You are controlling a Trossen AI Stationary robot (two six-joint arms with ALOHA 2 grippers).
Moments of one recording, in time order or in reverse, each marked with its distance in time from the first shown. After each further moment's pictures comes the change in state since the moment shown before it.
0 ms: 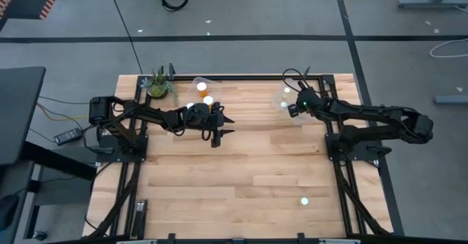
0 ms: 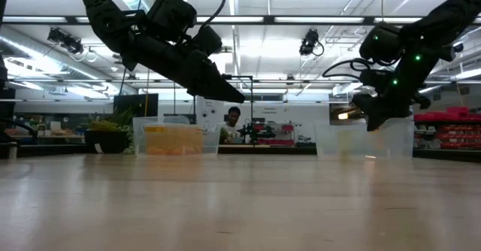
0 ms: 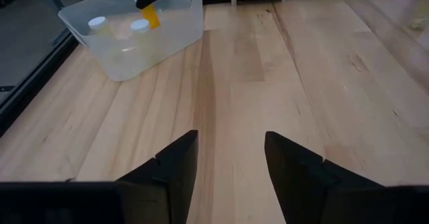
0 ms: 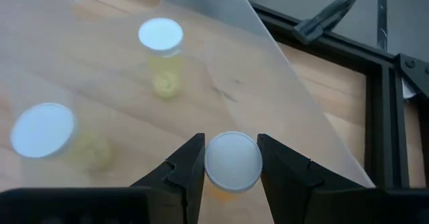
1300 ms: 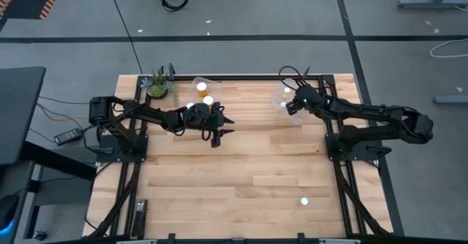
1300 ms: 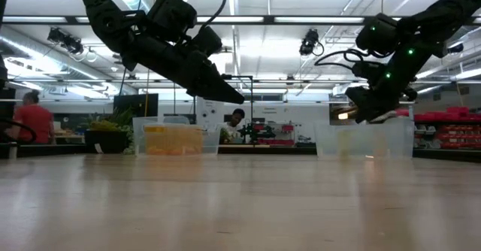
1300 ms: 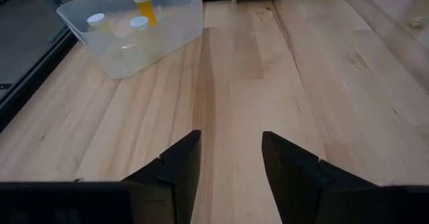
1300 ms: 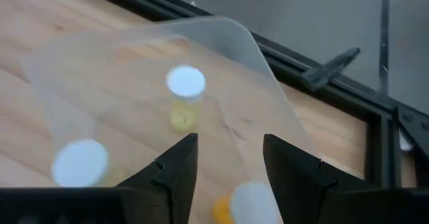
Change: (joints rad) left arm 0.000 0.000 0.000 -0.008 0.000 -0.003; right arm 0.007 0.000 0.037 0.068 0.000 -0.137
